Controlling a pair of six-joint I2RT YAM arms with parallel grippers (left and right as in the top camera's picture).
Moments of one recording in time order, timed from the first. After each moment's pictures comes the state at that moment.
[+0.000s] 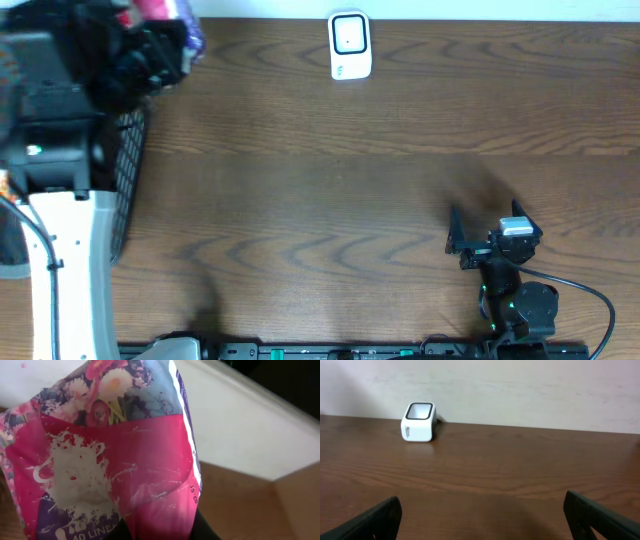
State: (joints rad) left arm 0.04 1.38 1.68 -0.75 0.34 -0.38; right arm 0.06 0.01 0.01 -0.07 -0.03 -0.03
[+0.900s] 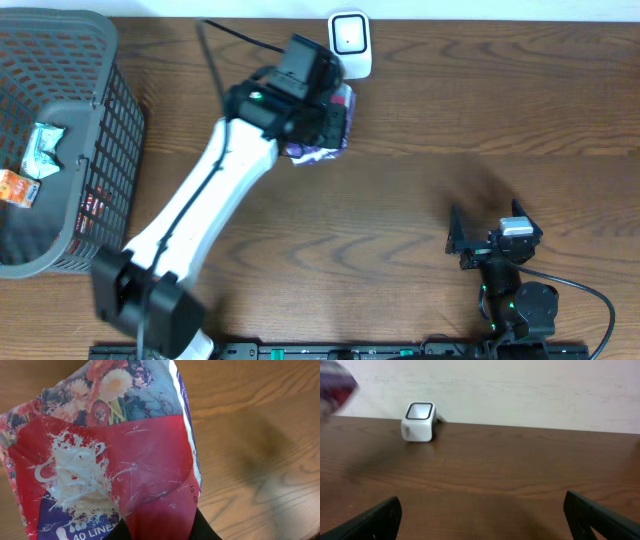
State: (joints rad) left arm -0.51 1.76 1.66 -0.95 0.20 -0.32; right arm 0.06 0.01 0.01 -0.07 -0.03 -0.03
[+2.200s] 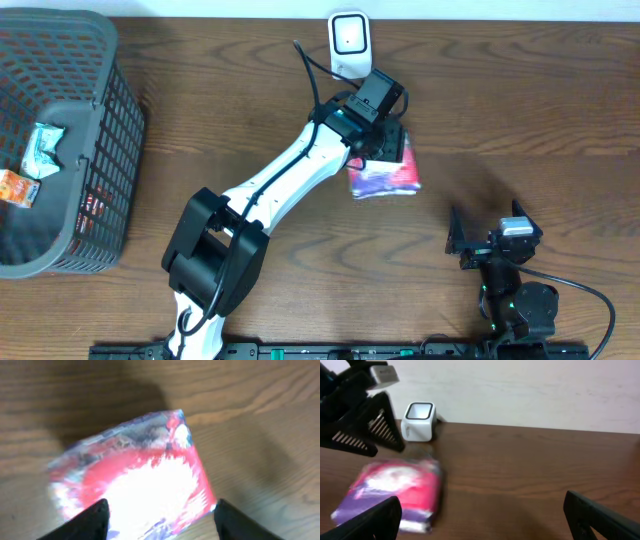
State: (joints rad) left arm -0.68 2.02 1.66 -0.66 0.17 -0.53; right arm 0.06 0.01 0.01 -0.07 -0.03 -0.03
